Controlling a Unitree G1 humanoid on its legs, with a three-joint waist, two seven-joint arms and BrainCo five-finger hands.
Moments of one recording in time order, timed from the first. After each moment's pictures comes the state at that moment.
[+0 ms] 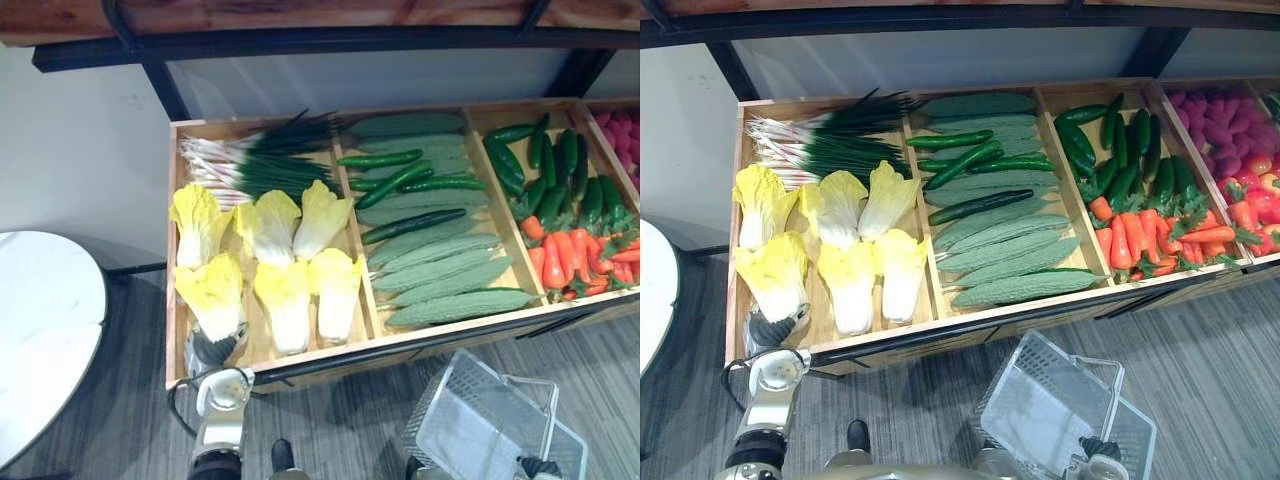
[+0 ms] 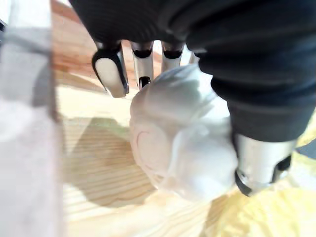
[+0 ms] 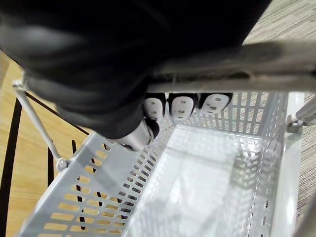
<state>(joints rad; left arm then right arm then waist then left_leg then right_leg) -0.05 0.07 0.28 0.41 0.36 0.00 0.52 0.00 -0.18 -0.58 1.17 -0.20 -0.07 -0.14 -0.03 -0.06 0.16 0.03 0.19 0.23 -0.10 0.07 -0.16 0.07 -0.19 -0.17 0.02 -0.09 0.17</state>
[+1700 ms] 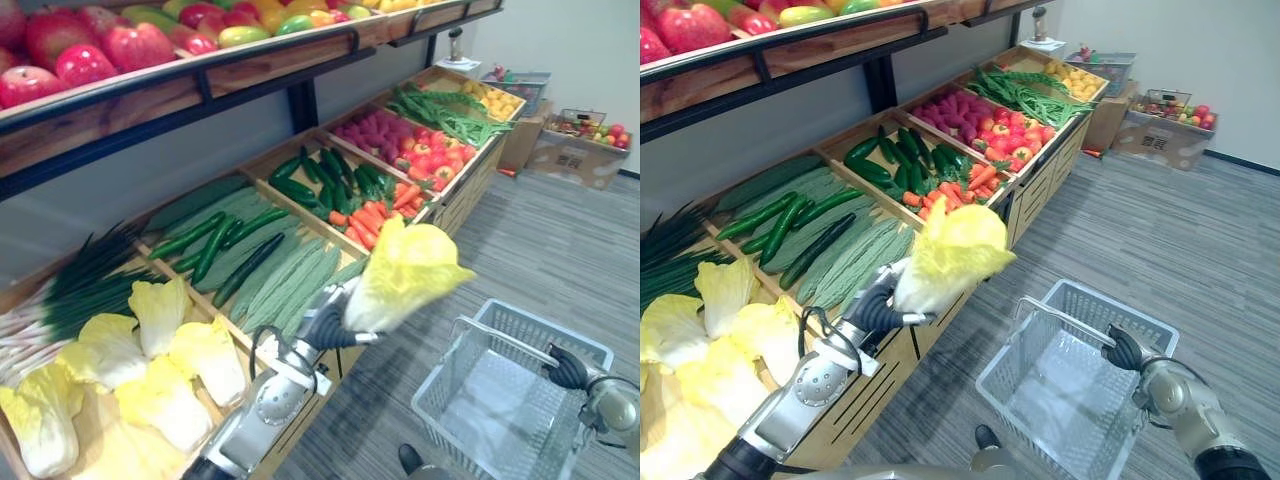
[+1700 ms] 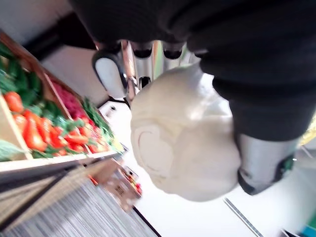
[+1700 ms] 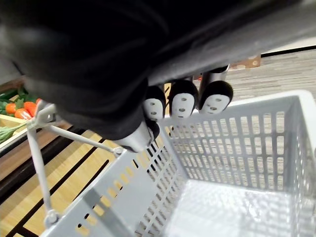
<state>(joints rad) -0.01 0.42 -0.49 -0.15 0.35 -0.33 0.17 0.08 -0.83 0.10 0.46 -0.43 -0.24 0.10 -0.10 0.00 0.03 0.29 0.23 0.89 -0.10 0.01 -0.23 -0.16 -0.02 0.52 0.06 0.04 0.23</state>
